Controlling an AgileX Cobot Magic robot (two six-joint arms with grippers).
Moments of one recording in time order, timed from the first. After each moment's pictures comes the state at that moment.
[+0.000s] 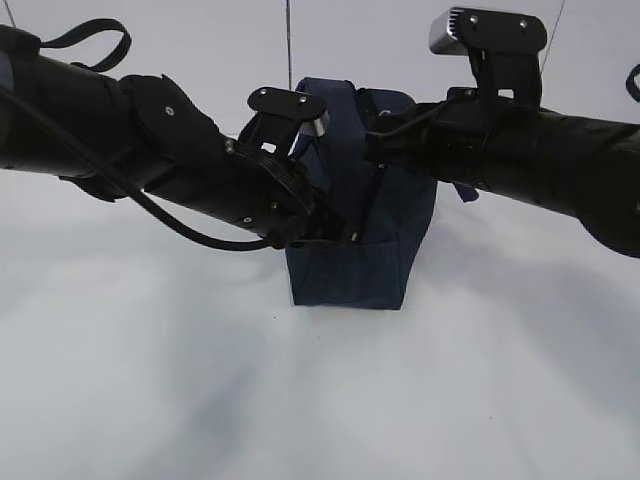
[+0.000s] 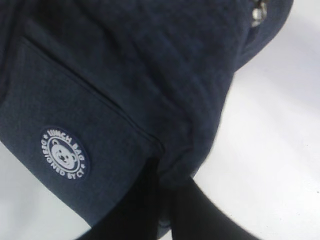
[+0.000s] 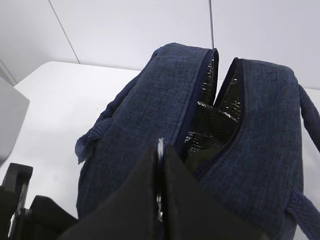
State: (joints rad) left arm -0.68 1.91 -1.22 -0.80 0.24 0.69; right arm 0.41 1.61 -0.88 -0.09 -0.33 0.27
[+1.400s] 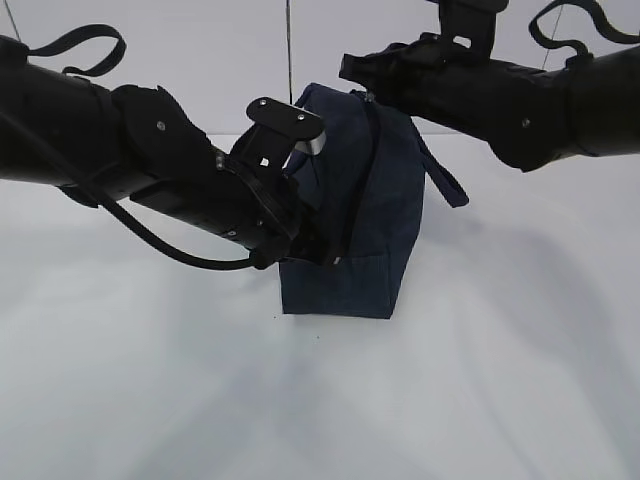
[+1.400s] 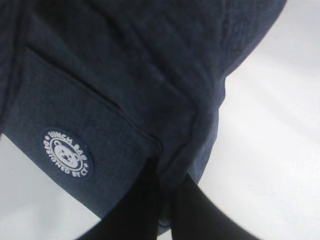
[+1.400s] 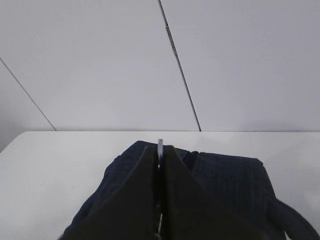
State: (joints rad) left arm -0.68 1.89 -1.17 -0.69 0.25 0.69; right arm 0.35 1.88 -1.23 0.05 -0.35 0.27
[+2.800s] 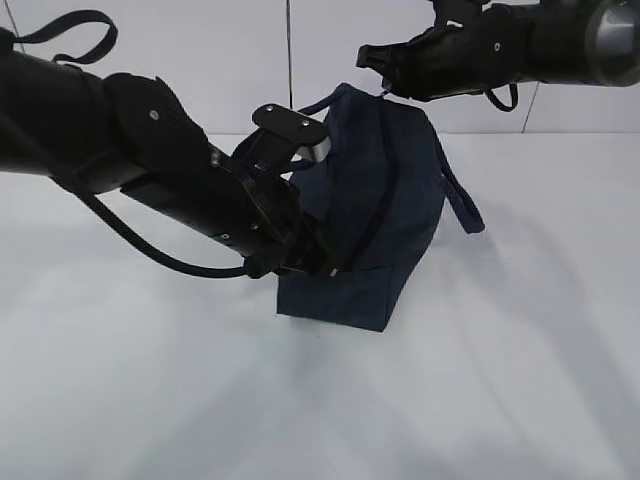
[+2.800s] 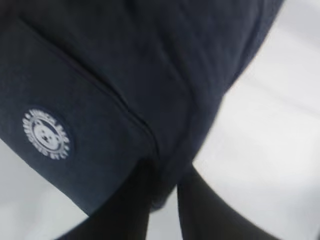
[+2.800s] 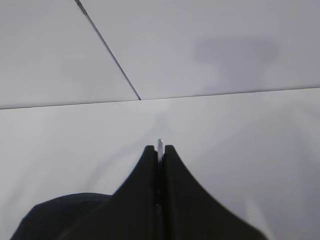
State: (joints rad) left arm -0.68 1.87 -1.18 -0.66 0.36 0.69; right arm 0.24 2.12 -1.70 0.07 0.16 0.27
